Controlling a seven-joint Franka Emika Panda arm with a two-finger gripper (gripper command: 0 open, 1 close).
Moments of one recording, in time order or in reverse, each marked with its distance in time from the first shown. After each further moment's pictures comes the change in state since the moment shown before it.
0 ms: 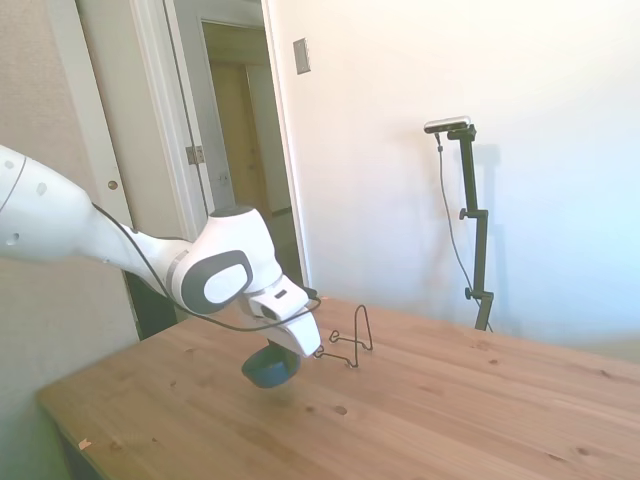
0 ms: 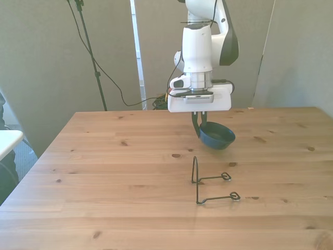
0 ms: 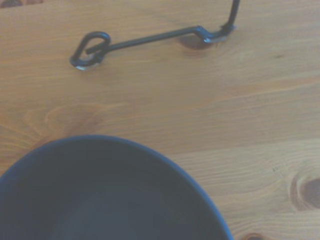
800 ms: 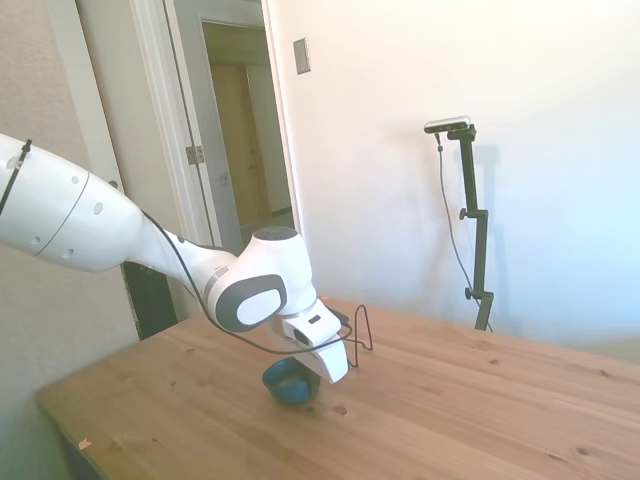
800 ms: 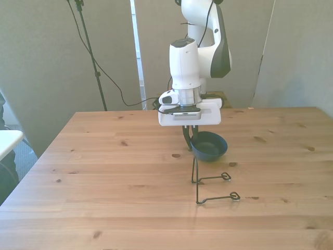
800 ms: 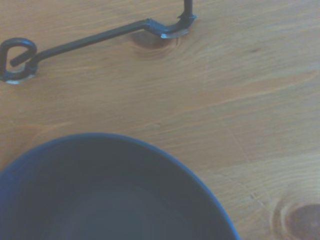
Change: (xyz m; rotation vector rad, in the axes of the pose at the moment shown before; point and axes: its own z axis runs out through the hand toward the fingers) arm 0.033 0.005 0.031 -0.017 -0.037 0.054
